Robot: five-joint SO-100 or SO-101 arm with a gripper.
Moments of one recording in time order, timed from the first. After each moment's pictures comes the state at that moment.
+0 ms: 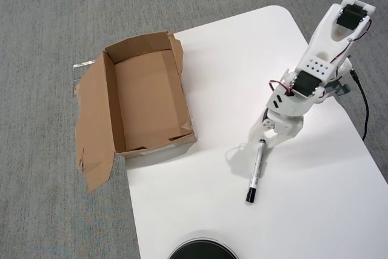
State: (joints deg) arm -38.8 114.4 128.2 50.4 73.8
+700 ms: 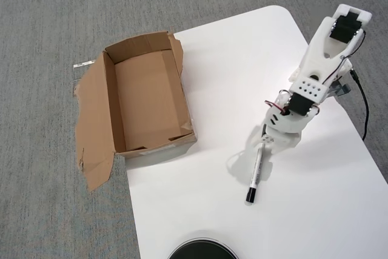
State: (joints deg) arm -42.3 99.7 121.0 50.4 73.8
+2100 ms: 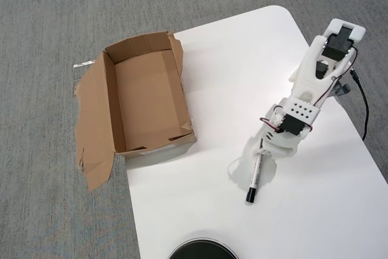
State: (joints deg) arm -44.2 84.2 113.2 50.4 73.8
